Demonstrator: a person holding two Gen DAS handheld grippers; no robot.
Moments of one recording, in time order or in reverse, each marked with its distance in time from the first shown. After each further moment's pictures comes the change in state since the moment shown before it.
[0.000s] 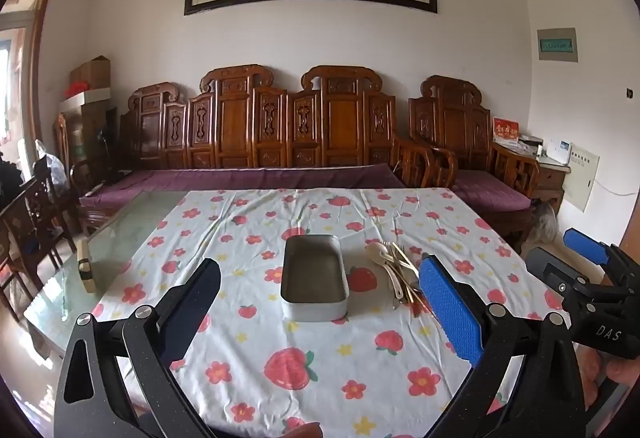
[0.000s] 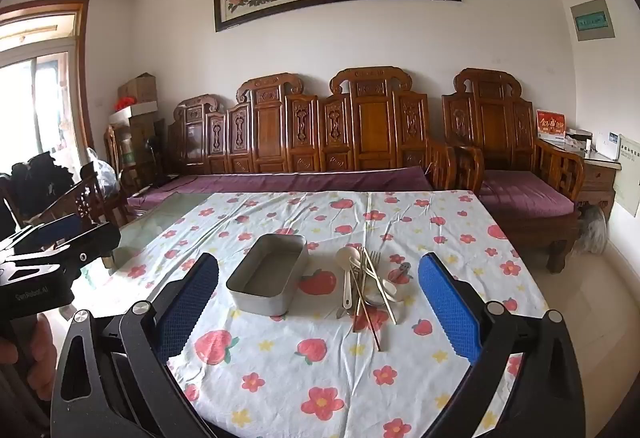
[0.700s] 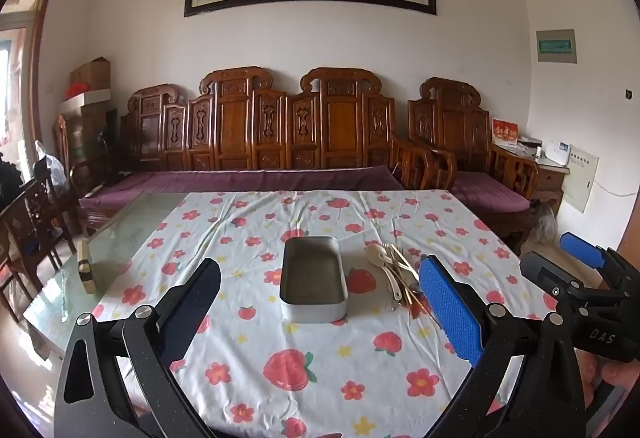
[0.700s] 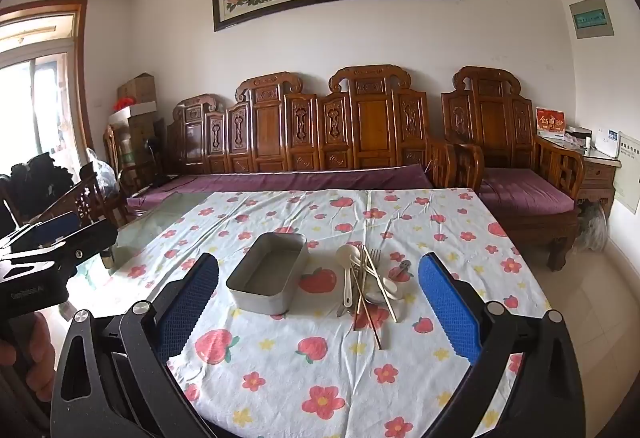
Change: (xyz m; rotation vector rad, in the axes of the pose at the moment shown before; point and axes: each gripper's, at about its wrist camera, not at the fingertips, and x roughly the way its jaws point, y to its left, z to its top) left arm -0.002 -0.003 0.001 -0.002 -0.006 0.004; right arm 0.001 0.000 -0.002 0.002 0.010 0.000
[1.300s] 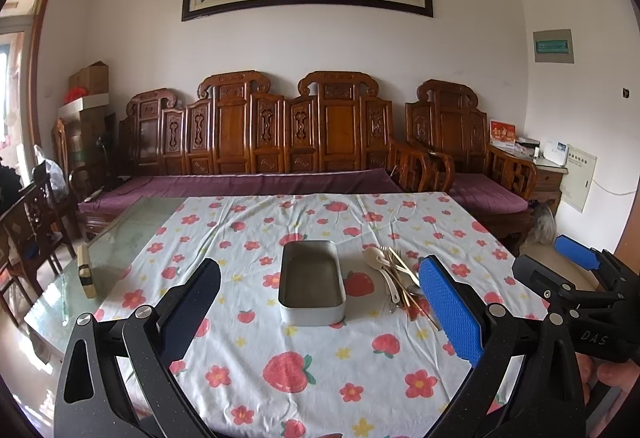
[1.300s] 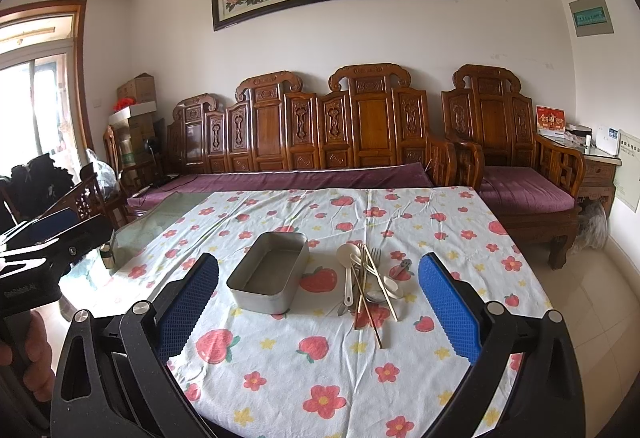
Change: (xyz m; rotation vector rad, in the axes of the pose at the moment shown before) left arm -0.009 -0.002 0.012 0.005 -0.007 -0.006; right arm 0.000 0.000 0.000 0.002 0.001 0.000
